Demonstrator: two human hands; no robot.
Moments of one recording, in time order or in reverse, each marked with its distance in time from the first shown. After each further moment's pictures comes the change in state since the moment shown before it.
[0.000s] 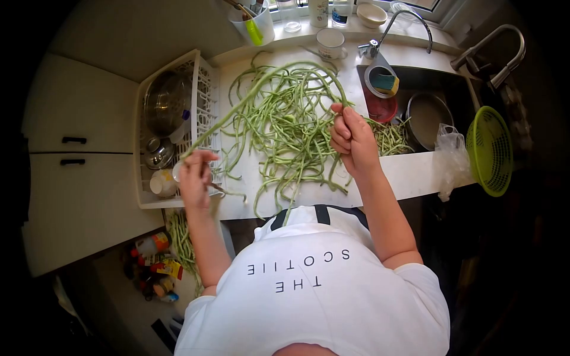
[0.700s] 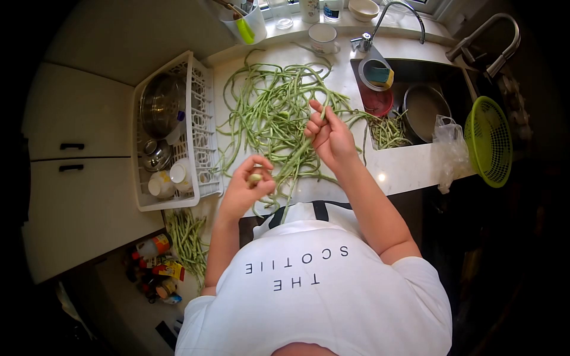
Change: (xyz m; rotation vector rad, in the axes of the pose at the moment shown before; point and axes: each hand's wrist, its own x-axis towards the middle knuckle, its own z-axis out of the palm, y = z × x) left_hand -0.043 -0.011 0.073 0.128 -0.611 -0.307; right_hand 0.024 0.050 -0.025 0.370 0.012 0.081
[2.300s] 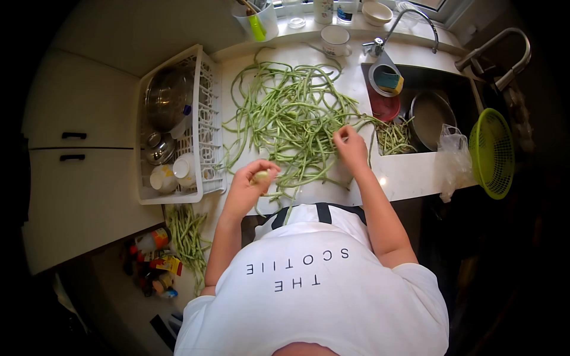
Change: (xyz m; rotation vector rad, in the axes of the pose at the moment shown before) left_hand 0.001 -0.008 -0.005 0.132 0.125 -0.008; right_hand 0.001 -0.011 -0.093 -1.812 0.447 -0.109
